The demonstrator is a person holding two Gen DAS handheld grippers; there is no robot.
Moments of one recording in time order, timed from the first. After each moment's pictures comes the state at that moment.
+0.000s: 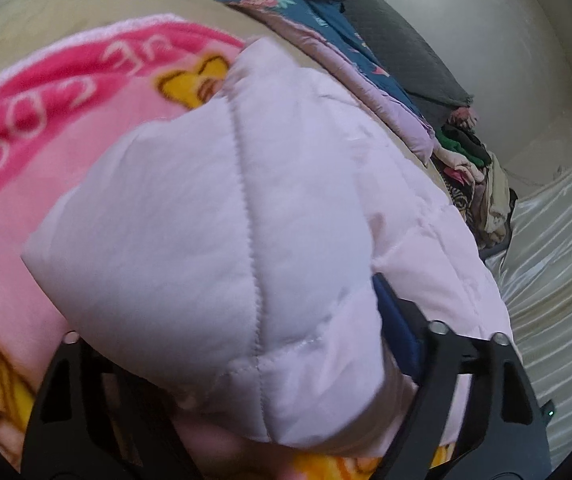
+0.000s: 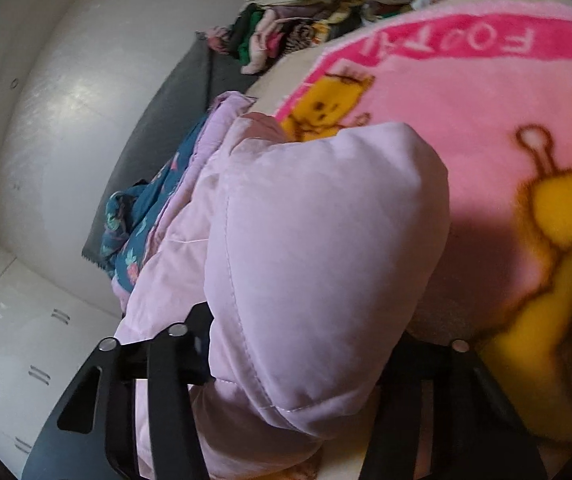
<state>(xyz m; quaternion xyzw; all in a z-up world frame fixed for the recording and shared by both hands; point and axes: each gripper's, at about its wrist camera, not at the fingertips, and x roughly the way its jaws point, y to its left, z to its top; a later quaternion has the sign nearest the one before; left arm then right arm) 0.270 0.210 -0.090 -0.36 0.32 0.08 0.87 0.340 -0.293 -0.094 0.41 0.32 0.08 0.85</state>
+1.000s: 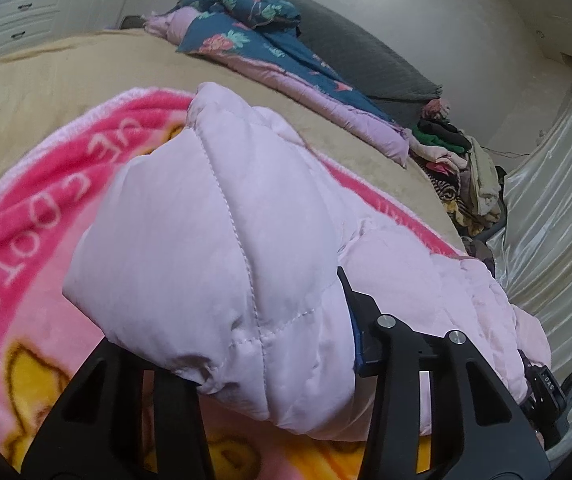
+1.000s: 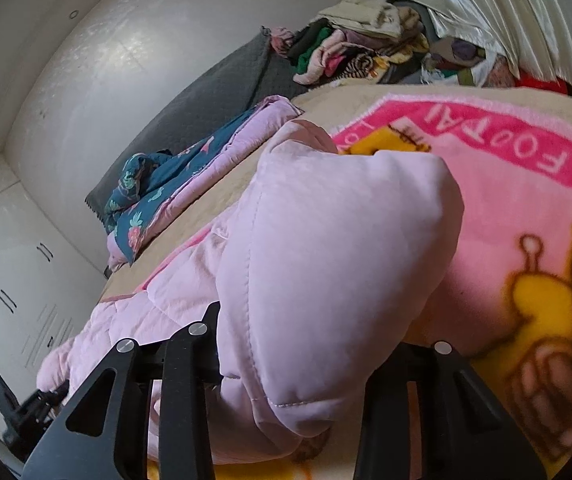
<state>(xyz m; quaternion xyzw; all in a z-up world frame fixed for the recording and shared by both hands) 0.257 0.196 -0.029 -0.27 0.29 0.07 0.91 0.320 -0.274 -0.037 0.28 0.29 0.11 0.91</state>
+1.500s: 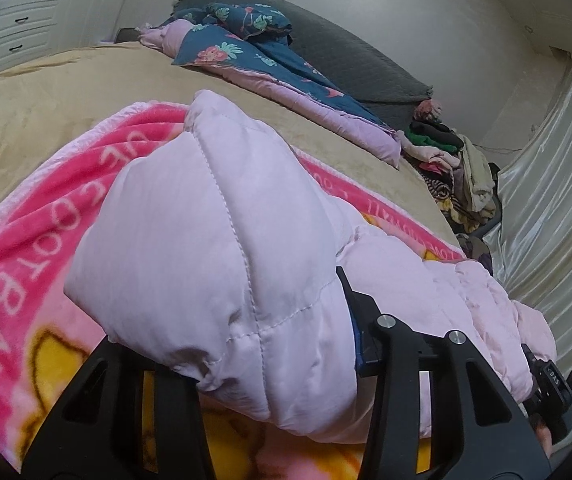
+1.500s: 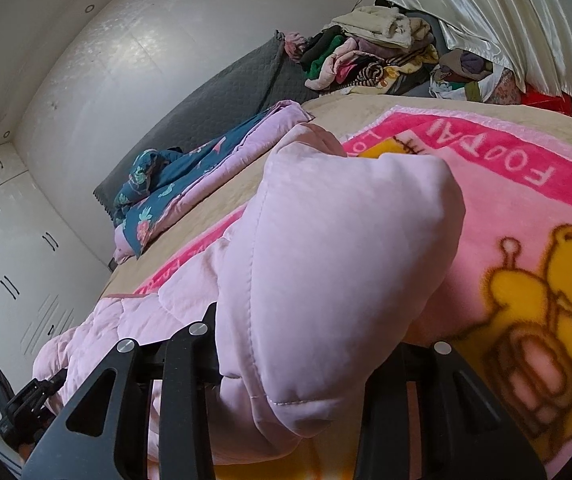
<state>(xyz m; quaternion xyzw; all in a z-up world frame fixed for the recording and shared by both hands) 0.232 0.188 -0.017 -0.26 0.28 0.07 0.92 0.286 -0.278 -0.022 0.27 0.29 0.12 0.91</state>
